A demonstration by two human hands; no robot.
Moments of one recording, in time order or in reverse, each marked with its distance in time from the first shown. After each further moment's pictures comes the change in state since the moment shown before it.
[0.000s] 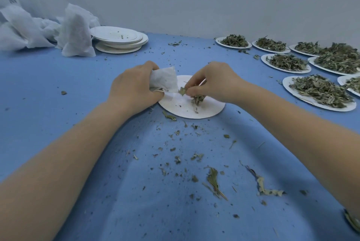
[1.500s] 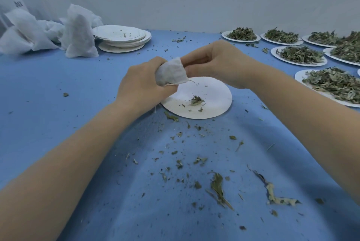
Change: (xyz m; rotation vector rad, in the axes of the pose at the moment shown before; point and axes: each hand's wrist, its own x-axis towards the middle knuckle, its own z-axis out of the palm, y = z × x) left_hand -0.001 0.021 -0.002 -0.206 0.054 -0.001; right_hand 0.015 0.005 -0.014 0.526 -0.090 -0.185
